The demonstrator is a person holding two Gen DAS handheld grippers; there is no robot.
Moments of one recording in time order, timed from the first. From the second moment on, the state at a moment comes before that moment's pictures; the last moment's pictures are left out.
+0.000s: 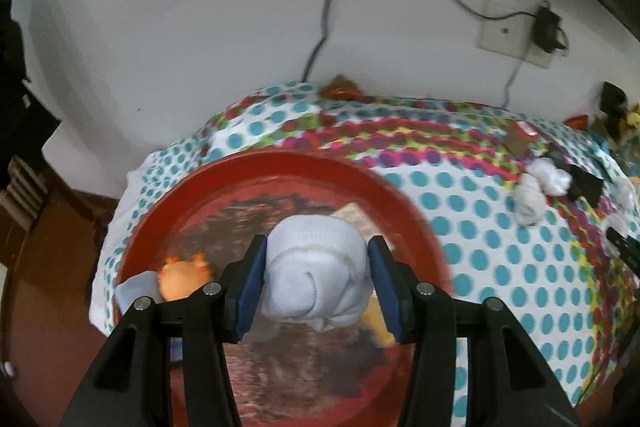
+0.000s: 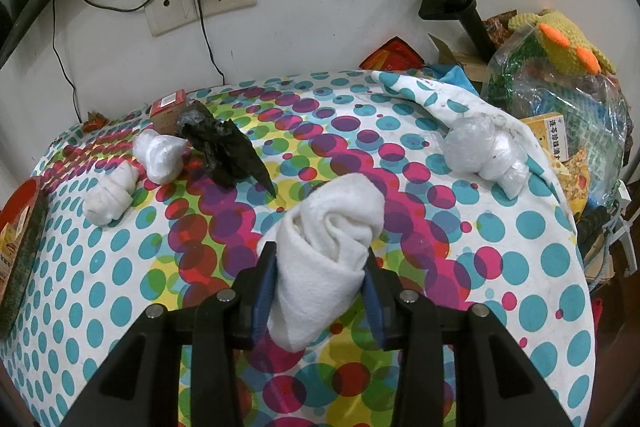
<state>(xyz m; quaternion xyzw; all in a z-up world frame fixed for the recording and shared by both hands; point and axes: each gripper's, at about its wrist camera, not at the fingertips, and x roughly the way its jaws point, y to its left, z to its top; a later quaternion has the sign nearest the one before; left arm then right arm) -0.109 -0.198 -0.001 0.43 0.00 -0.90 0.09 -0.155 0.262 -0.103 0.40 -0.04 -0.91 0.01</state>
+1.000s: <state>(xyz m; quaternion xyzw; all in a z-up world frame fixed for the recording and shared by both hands) -0.123 -0.332 -0.034 0.45 0.07 -0.87 0.19 -0.156 0.259 -0.103 0.40 -0.03 -0.91 0.00</state>
